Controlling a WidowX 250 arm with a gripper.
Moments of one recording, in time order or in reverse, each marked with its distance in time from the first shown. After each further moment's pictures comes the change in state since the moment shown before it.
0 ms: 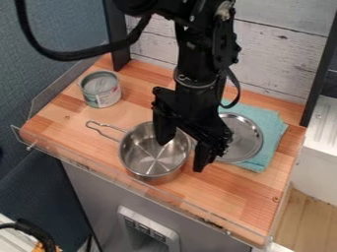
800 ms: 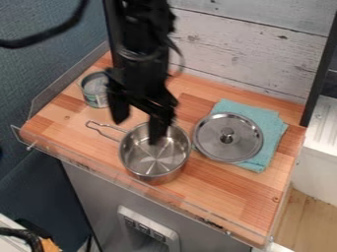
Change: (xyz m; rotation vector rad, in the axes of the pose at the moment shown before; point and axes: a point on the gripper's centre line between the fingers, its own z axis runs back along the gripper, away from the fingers) arm -0.019 0.072 0.008 -0.005 0.011 0.139
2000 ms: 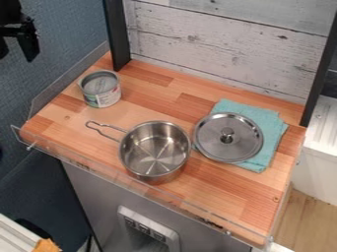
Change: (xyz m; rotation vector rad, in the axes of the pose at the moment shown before) arm 0.017 0.252 -0.012 0.006 -0.107 0.399
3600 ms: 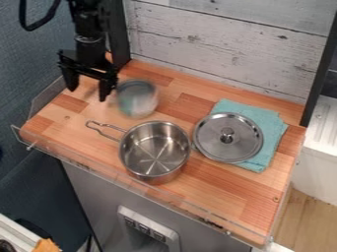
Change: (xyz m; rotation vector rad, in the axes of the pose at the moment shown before) arm 0.001 -0.117 -0.061 0.165 0.077 -0.097
